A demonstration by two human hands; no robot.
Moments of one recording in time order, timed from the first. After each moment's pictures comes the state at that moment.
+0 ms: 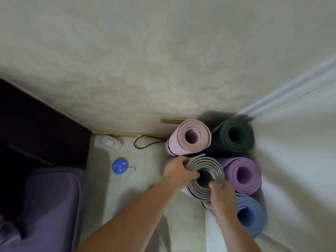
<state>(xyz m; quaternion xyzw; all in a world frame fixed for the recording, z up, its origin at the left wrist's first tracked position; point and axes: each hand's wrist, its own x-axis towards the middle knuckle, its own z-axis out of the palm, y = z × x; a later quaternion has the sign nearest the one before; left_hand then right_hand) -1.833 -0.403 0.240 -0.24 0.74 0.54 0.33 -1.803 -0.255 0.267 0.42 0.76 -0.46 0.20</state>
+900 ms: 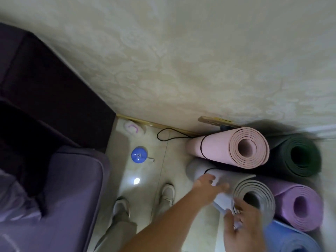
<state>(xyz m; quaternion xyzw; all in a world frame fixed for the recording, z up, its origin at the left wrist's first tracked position) -1.811 -0.441 0.173 -0.30 0.58 0.64 0.41 -1.754 -0.333 0.237 0.06 0.96 -0.27 0.02</state>
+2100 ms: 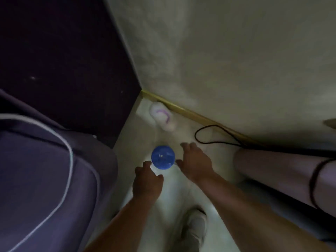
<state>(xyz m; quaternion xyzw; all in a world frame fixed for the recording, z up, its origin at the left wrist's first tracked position) -1.719 -0.665 -0.155 -0.56 0.68 0.39 0.25 -1.854 -0.577 -0.158 -0.29 0.87 -0.05 0.39</state>
